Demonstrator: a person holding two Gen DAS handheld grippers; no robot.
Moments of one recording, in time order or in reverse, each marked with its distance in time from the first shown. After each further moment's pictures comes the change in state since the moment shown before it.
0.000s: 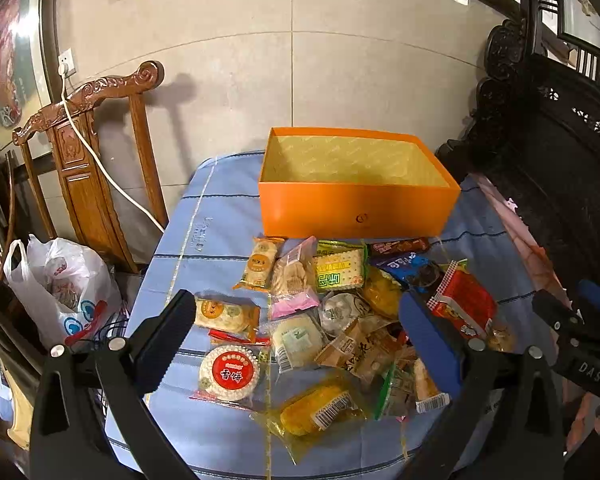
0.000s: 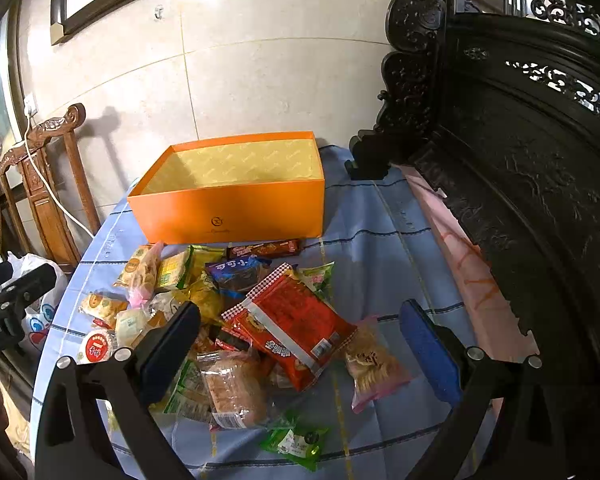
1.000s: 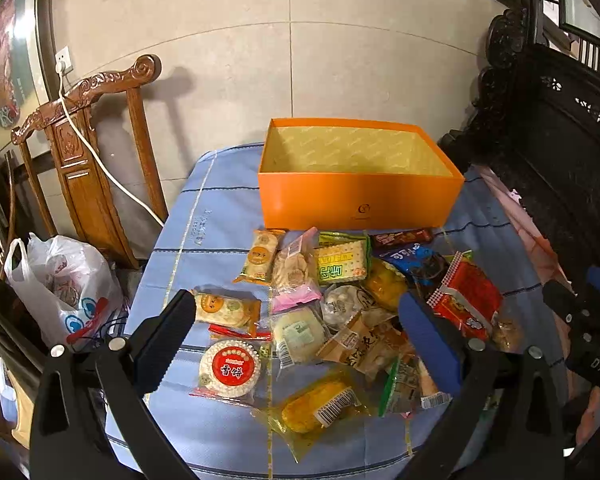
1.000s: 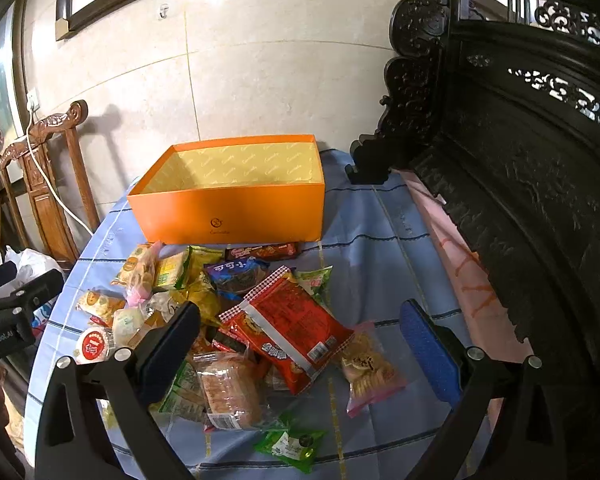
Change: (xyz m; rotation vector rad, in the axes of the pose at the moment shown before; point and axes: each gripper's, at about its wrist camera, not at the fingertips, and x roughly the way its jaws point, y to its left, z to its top) left arm 0.008 0.000 -0.002 0.006 0.027 0.007; right arm -0.002 -0.002 0.002 -0.026 -0.010 -0.008
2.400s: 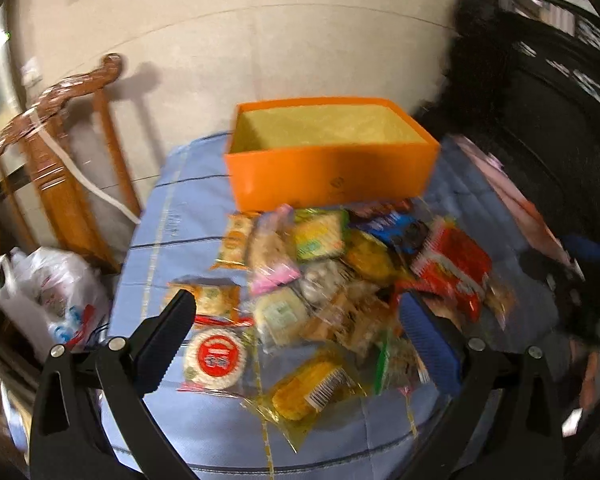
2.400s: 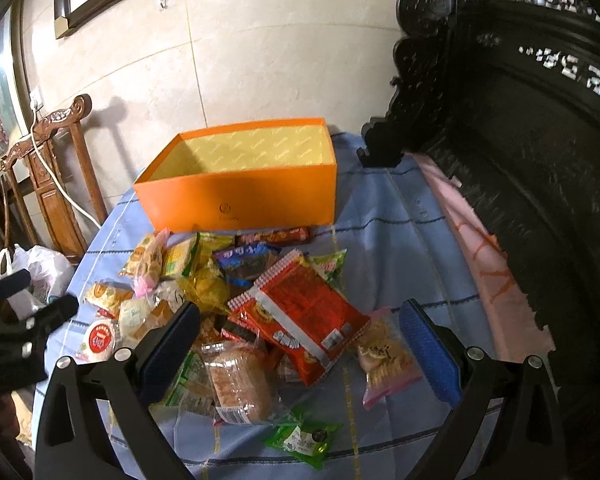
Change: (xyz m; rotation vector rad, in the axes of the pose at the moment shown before) left arm 0.012 -0.015 -0.024 0.130 0.044 -0.089; right arm 0.018 -0.001 -0.012 0.023 0.055 0.058
